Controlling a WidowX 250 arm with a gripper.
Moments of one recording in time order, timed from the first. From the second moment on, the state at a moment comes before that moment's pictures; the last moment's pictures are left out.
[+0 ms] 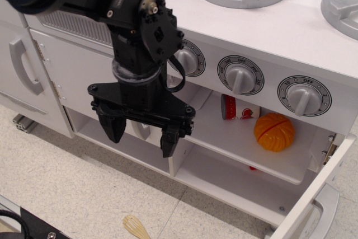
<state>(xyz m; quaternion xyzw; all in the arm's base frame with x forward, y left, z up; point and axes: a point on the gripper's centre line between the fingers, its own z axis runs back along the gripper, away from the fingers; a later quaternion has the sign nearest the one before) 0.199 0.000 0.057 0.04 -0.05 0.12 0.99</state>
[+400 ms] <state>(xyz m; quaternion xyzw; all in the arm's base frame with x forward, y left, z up) 0.196 -0.002 0.053 0.04 -0.05 0.12 0.99</state>
